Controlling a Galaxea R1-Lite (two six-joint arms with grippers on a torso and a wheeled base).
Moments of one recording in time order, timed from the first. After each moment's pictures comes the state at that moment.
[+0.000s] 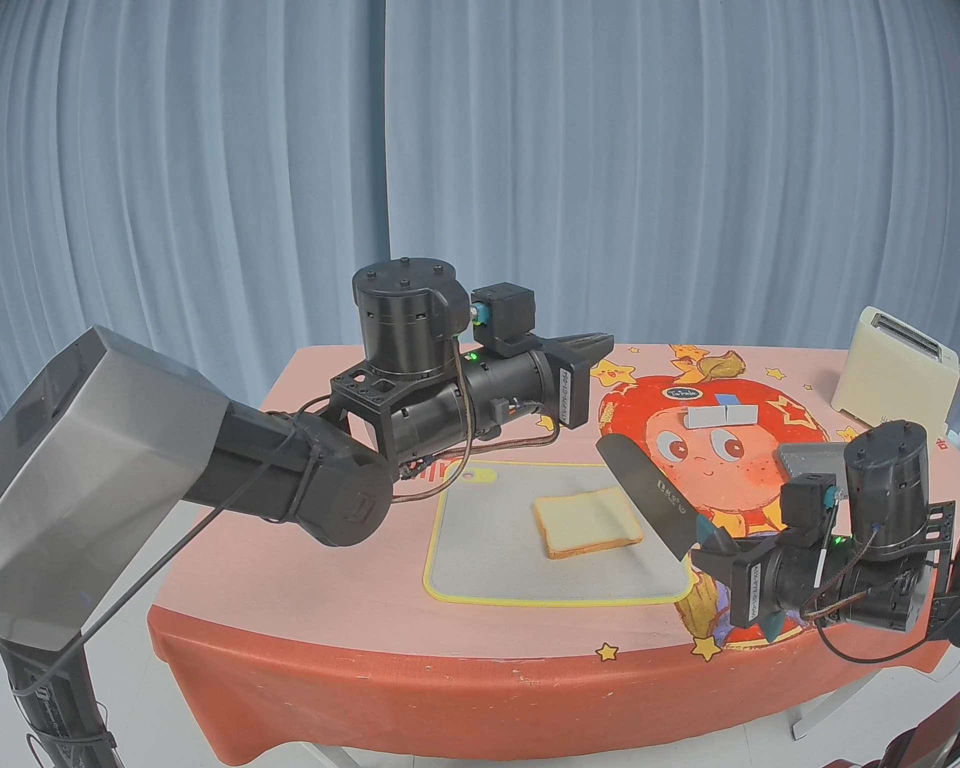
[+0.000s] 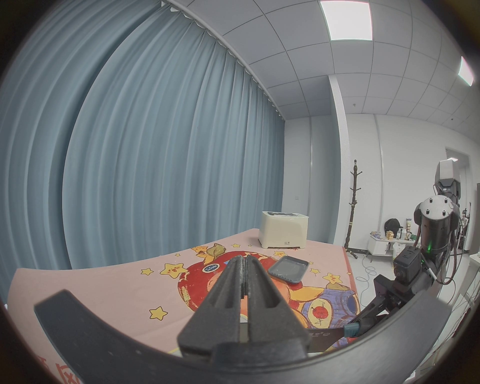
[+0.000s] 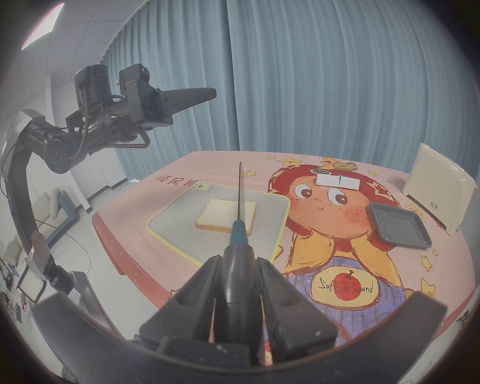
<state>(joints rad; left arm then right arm) -0.65 2.13 -1.36 -0.81 -0.32 -0.11 0.67 1.47 -0.54 -0.31 -0.19 0.23</state>
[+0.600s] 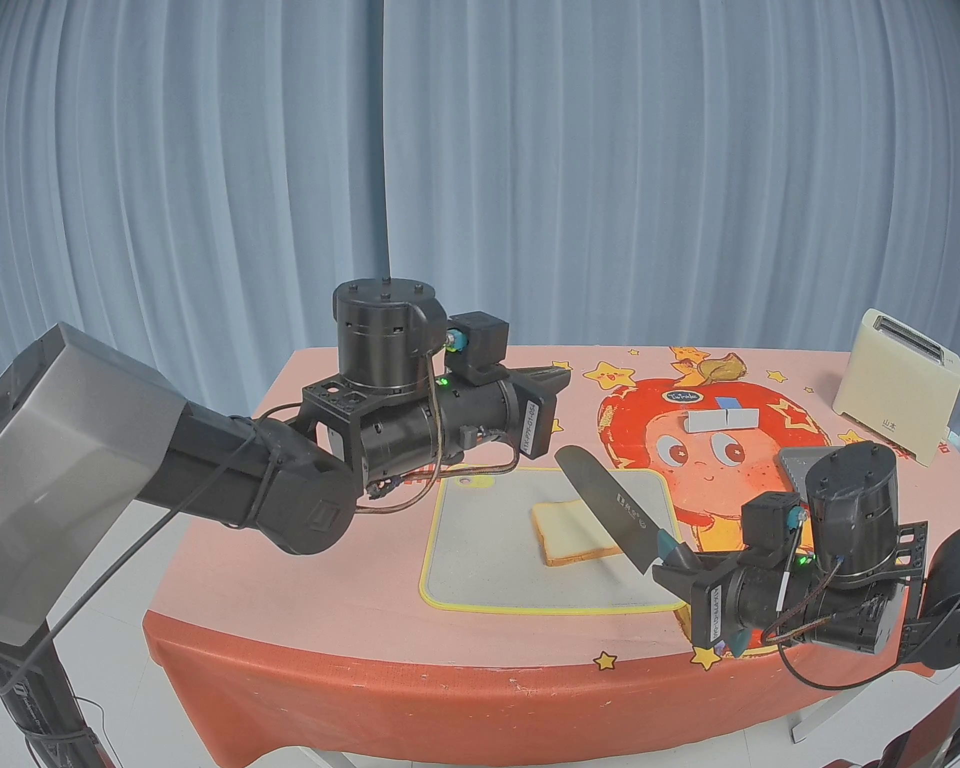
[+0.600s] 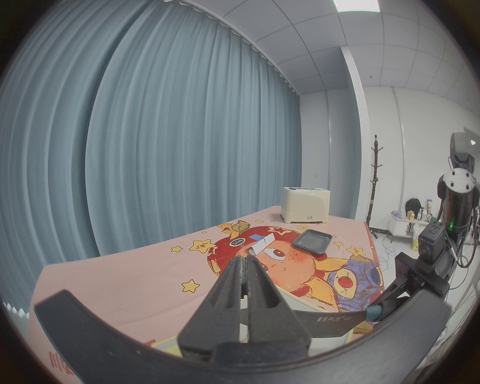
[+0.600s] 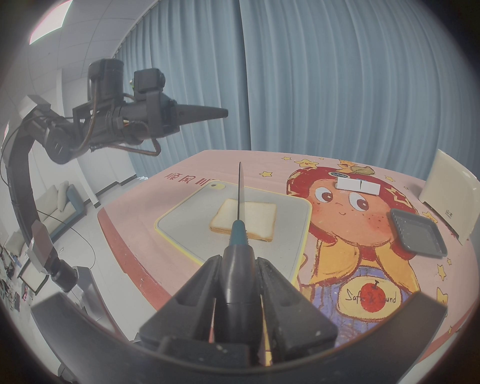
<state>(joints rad) -0.63 2.06 -1.25 -0.70 -0.22 0.01 0.76 1.55 -0.53 -0.41 -0.22 0.24</state>
